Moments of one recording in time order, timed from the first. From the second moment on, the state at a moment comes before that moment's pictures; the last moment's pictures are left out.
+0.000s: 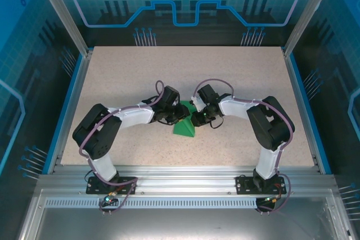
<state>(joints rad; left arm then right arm) -0.60 1.76 0.97 -0.12 0.29 -1.08 0.56 1.85 1.05 -0.43 -0.36 0.15</state>
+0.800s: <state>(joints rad) -0.60 1.82 0.92 -0.05 0.32 -1.12 0.56 1.85 1.05 -0.42 -0.37 0.16</state>
